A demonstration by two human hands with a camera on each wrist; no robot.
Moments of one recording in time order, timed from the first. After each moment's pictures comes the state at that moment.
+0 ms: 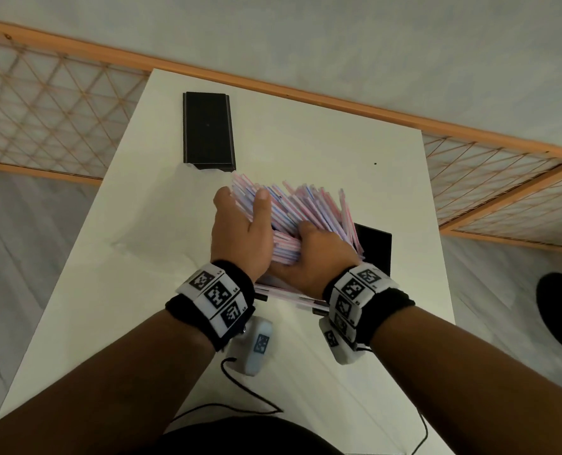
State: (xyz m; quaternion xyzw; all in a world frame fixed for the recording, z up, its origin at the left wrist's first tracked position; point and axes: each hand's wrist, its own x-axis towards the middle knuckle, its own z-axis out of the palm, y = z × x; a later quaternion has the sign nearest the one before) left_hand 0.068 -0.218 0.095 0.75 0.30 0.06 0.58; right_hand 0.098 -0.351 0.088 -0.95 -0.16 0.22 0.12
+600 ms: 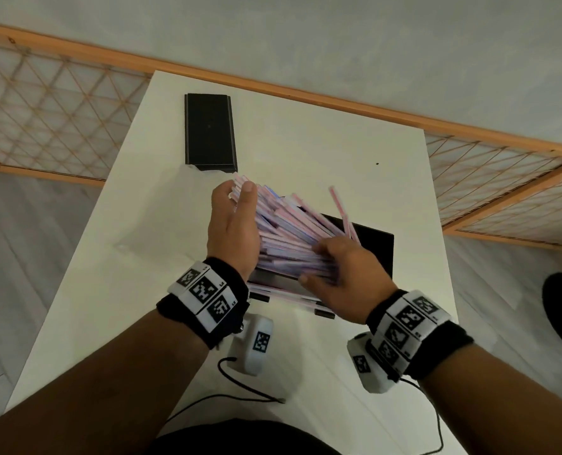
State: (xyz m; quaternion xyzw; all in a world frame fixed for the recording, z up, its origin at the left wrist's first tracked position) left_hand 0.068 -0.214 0.103 0.63 0.31 0.09 0.71; right_hand 0.079 -0.402 0.087 -0.94 -0.18 0.16 0.24
